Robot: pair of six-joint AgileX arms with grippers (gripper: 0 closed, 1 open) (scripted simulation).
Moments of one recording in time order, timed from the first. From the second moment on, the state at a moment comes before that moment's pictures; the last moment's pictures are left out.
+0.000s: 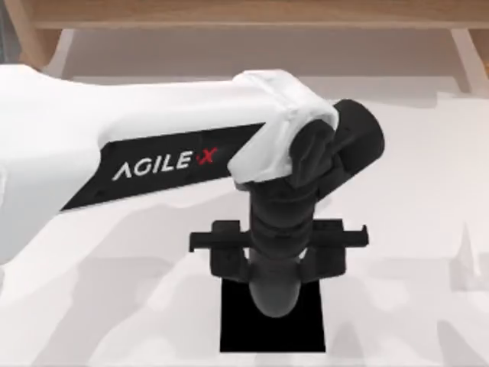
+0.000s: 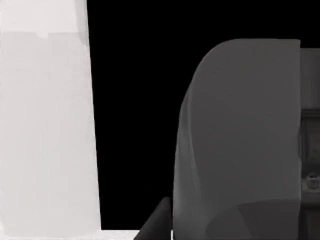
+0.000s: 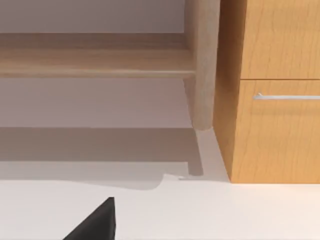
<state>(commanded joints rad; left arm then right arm) -0.92 2.01 1.52 -1.07 -0.02 -0.90 0.00 0.00 0.00 0.00 0.00 0.00</state>
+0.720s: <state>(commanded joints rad) -0.92 2.05 1.44 -0.94 -0.01 -0.90 0.00 0.00 0.00 0.00 0.00 0.00</state>
